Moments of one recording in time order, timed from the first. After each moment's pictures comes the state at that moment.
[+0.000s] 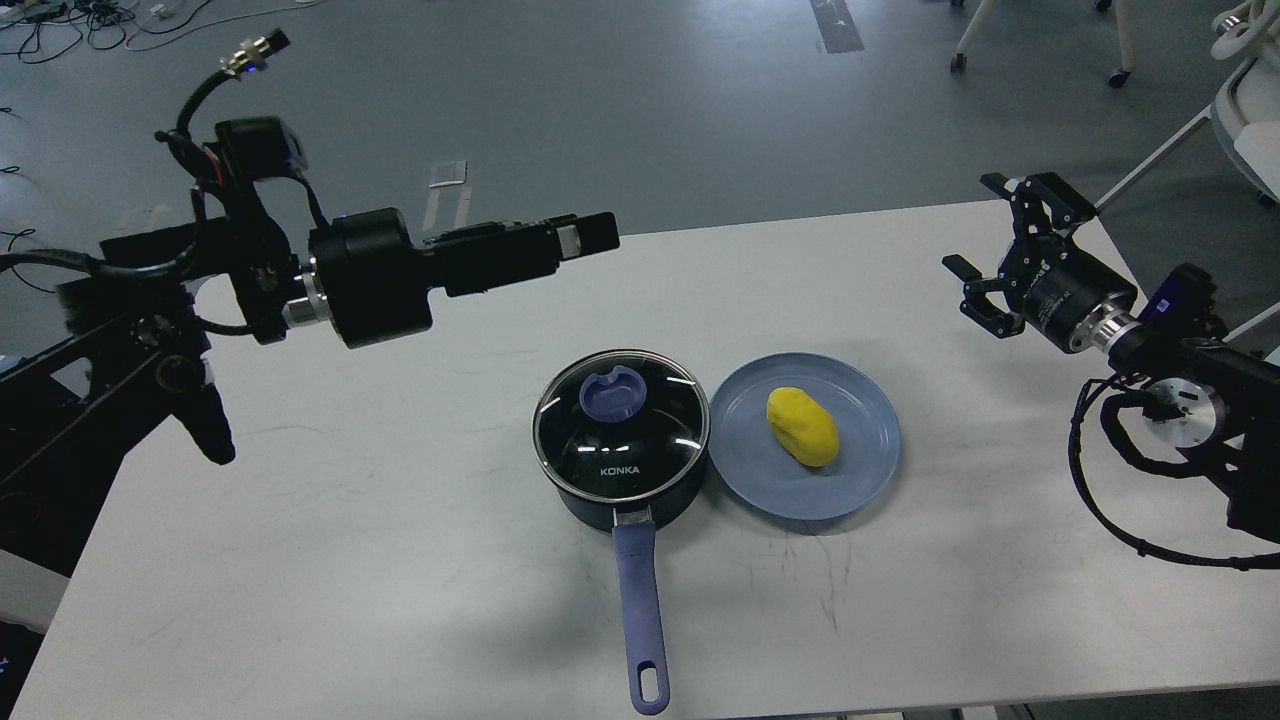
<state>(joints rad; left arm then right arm) -0.89 0.72 -0.66 -1.51 1.41 -0.48 -0.48 0.73 -0.41 0.36 0.52 -0.08 0.49 0.49</state>
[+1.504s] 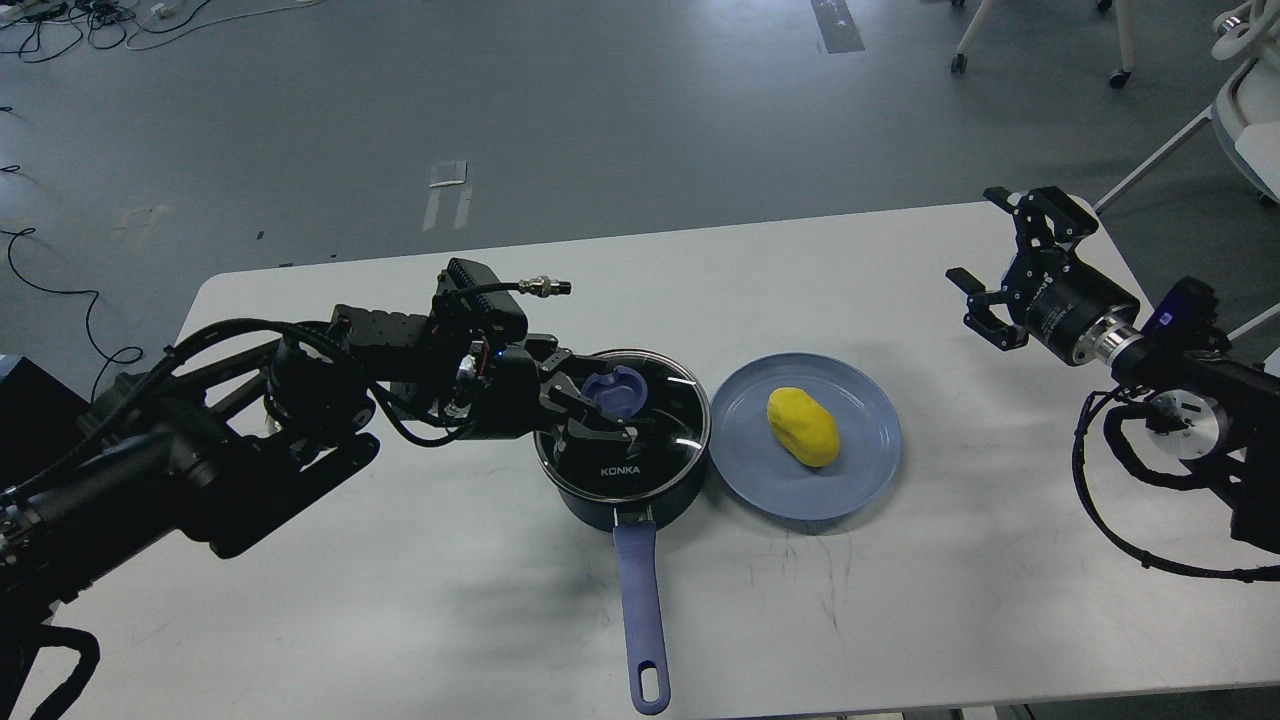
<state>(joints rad) -0.94 0.47 -0.36 -1.25 2.05 -0.42 -0.48 0.71 -0.41 0.36 0.52 -0.08 0.49 0.49</state>
